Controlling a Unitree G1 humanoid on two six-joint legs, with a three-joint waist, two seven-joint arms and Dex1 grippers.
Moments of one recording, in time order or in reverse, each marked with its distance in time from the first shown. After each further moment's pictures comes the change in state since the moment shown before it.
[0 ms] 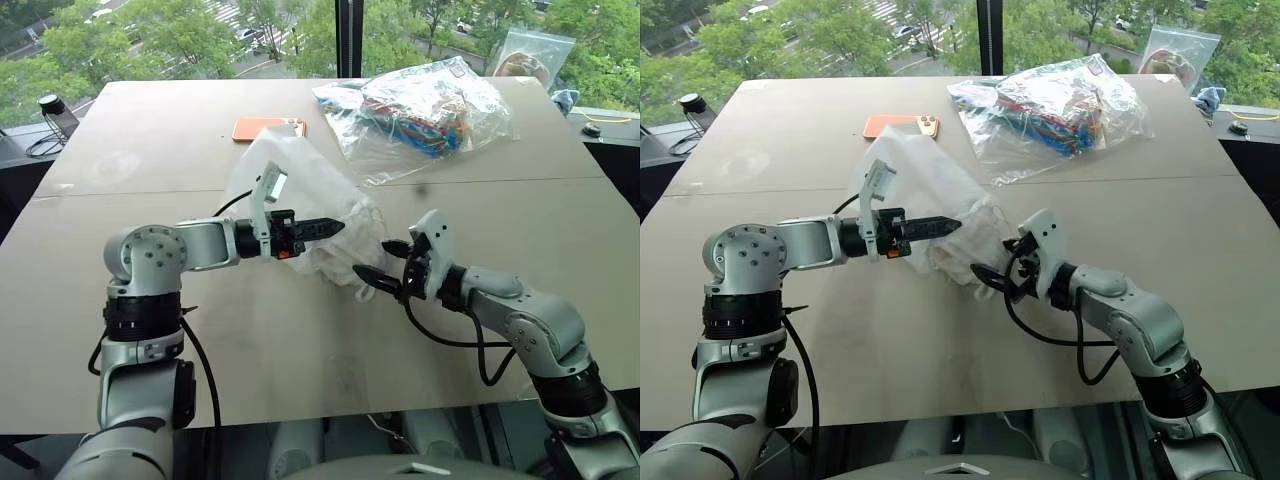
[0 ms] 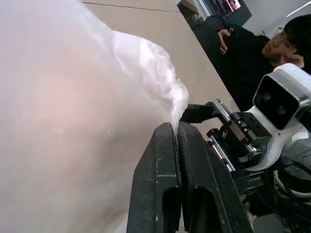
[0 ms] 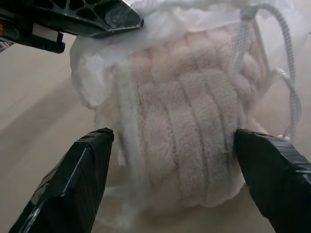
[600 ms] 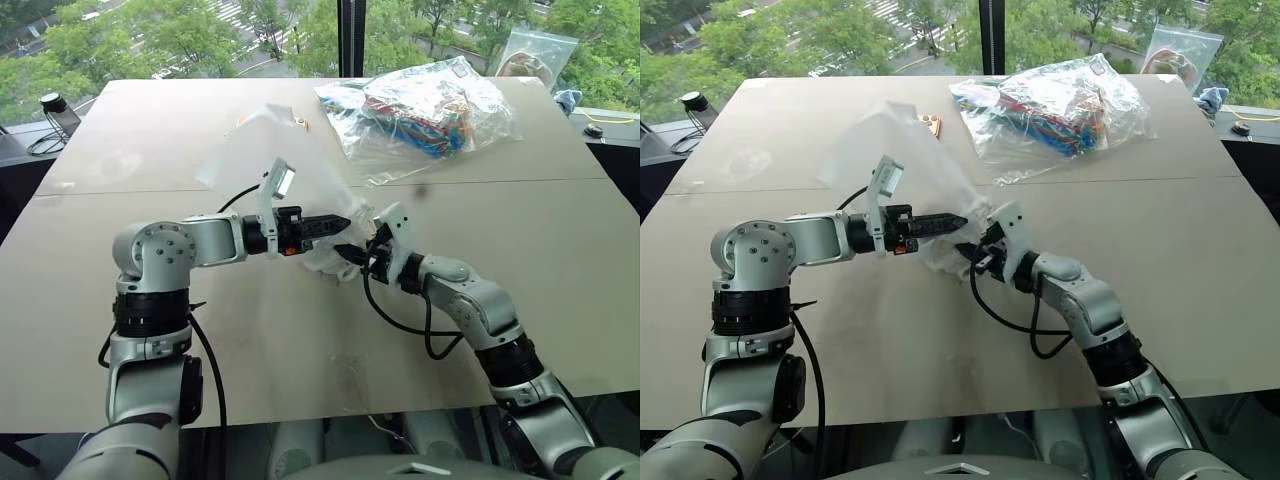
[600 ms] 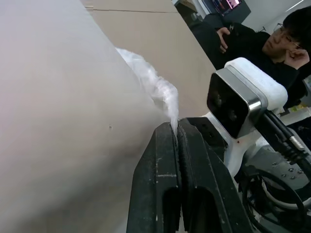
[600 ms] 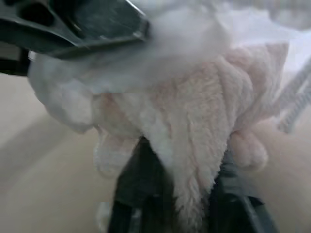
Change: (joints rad) left arm -0.011 -0.030 0.021 -0.041 0.027 0.006 0.020; right arm -0.128 0.252 0.035 0.389 -0.159 -0.340 0.139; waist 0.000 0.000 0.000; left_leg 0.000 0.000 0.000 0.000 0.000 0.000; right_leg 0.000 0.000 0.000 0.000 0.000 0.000
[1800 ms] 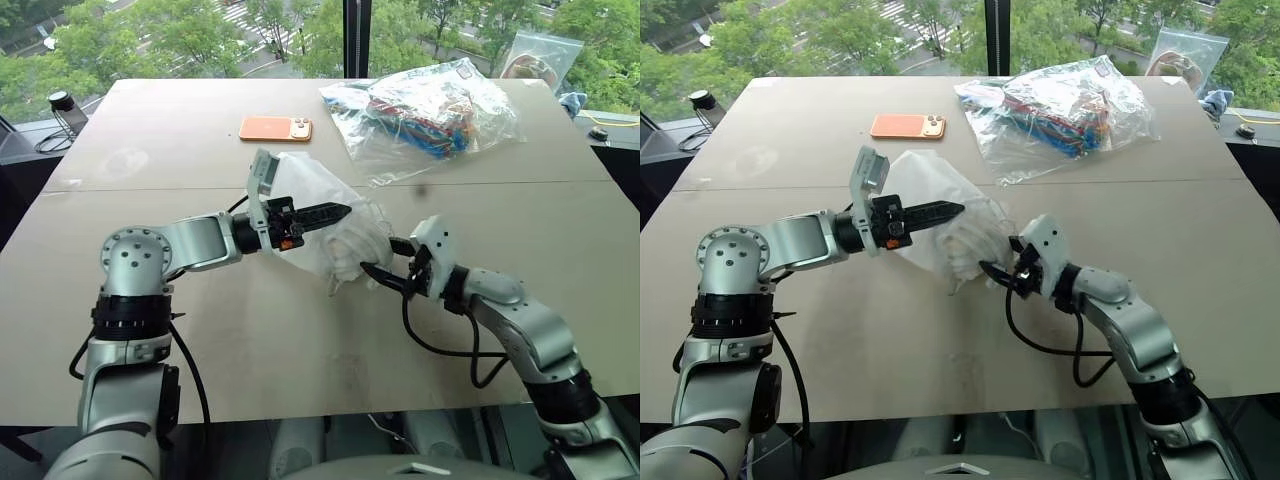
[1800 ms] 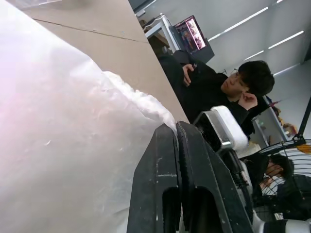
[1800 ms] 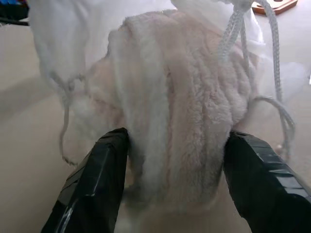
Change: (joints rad) left arm 0.033 0.108 -0.064 0.122 -0.589 -0.127 0.326; right arm 0.185 -0.251 -0.021 -0.366 -0.106 0.061 0.054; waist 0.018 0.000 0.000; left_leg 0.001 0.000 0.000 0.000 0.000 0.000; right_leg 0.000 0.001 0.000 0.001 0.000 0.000
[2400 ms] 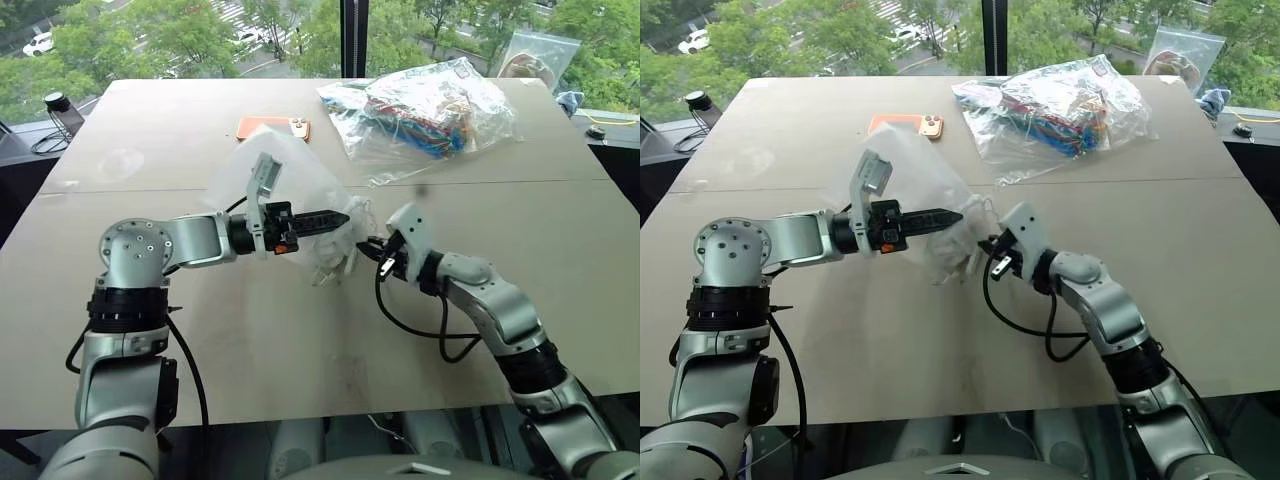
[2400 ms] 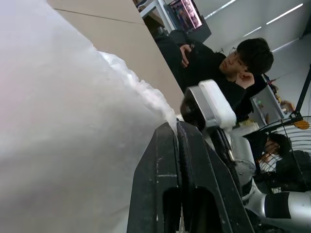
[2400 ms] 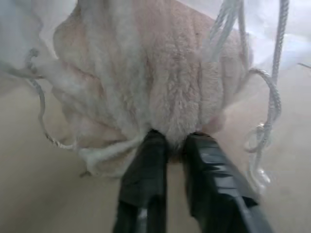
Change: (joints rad) left arm -0.029 0.011 0.005 0.012 0.161 0.092 -0.184; right arm -0.171 0.132 0.066 0.272 -0.086 -0.068 -0.042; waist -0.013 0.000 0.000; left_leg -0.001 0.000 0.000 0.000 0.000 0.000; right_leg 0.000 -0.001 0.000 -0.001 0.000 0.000
